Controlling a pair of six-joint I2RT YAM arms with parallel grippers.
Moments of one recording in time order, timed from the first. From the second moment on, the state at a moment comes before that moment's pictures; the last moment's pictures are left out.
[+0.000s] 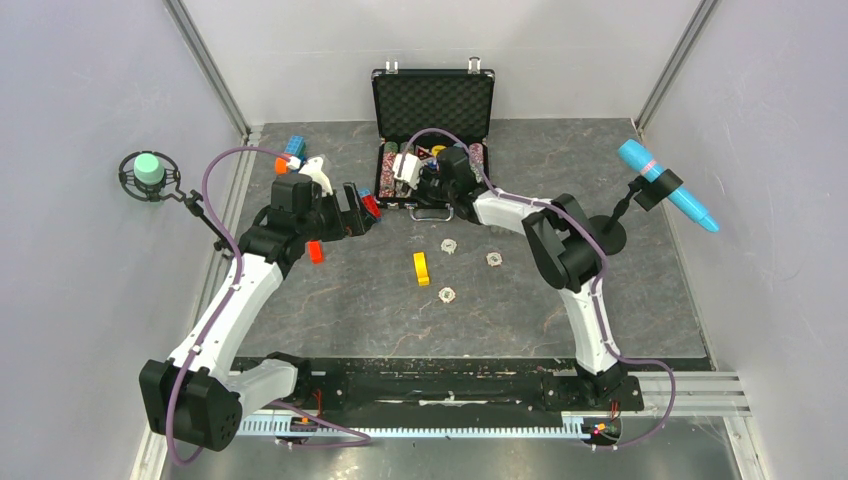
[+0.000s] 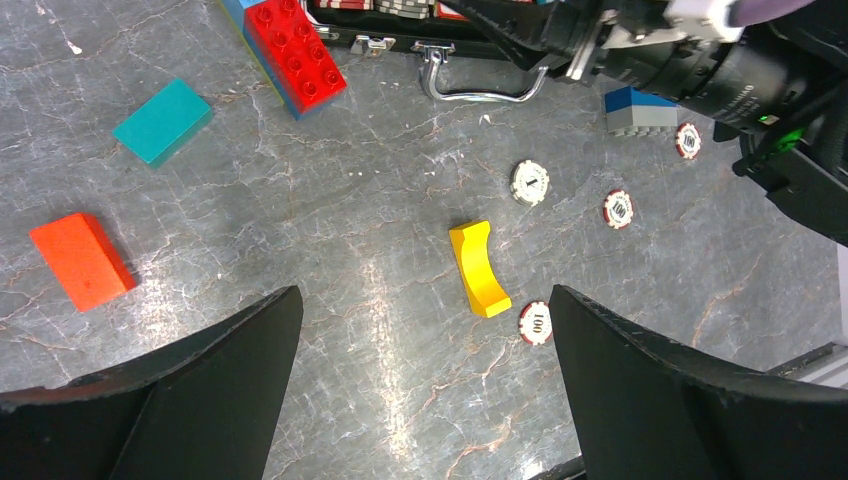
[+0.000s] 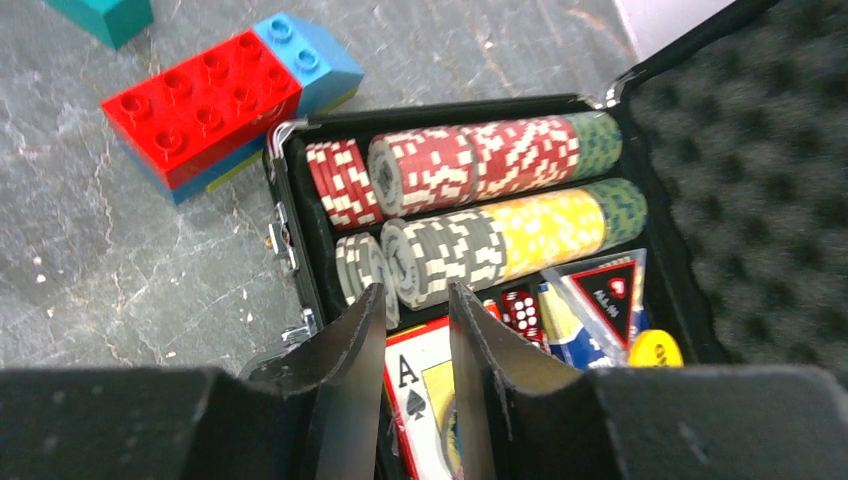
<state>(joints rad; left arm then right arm) -0.24 1.10 0.96 -0.48 0.19 -0.39 0.59 2.24 1.57 0.25 -0.39 -0.68</state>
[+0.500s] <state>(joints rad) -0.24 1.10 0.96 -0.48 0.19 -0.39 0.58 1.93 1.24 0.48 -0.24 -0.44</state>
